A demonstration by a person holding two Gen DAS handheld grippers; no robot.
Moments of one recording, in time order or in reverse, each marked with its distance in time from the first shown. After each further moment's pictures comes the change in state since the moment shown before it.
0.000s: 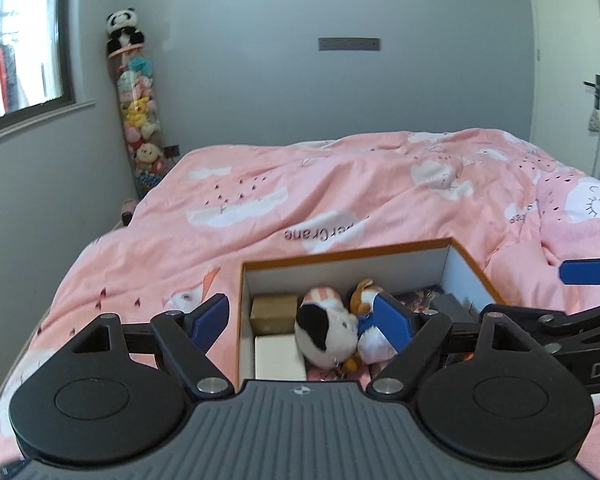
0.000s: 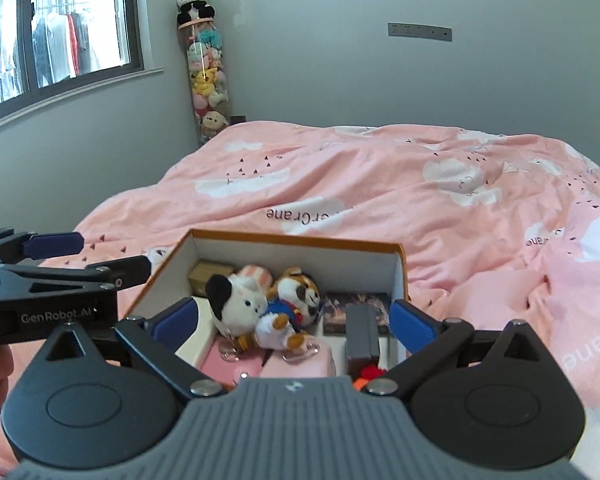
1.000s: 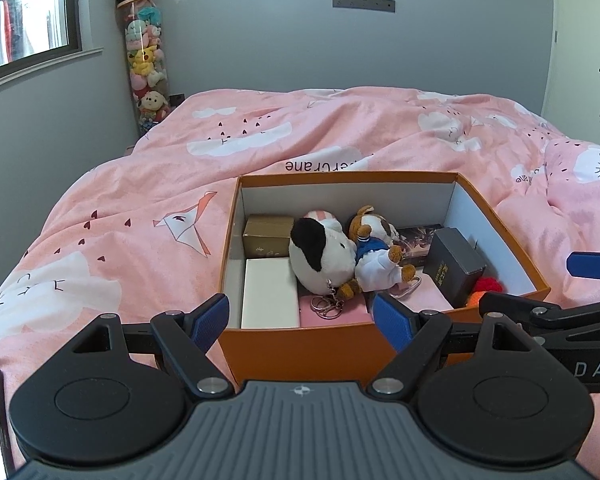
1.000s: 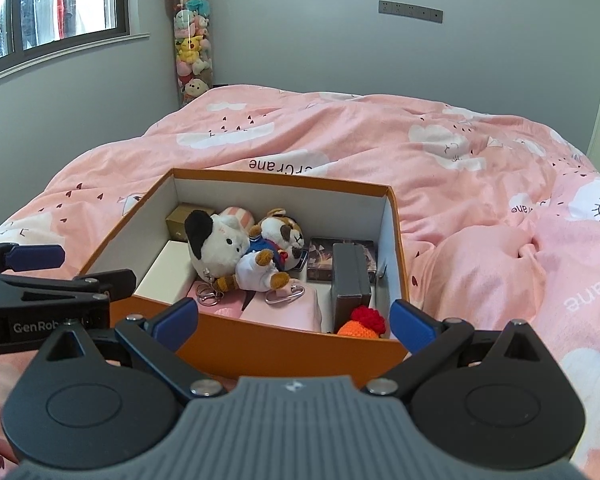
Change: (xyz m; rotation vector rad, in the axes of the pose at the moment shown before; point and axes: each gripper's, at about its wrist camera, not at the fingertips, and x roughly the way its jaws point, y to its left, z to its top) left arm 0.010 -0.004 -0.046 -0.050 0.126 -0.003; right arm 0.016 0.008 -0.046 -0.035 0.077 -0.074
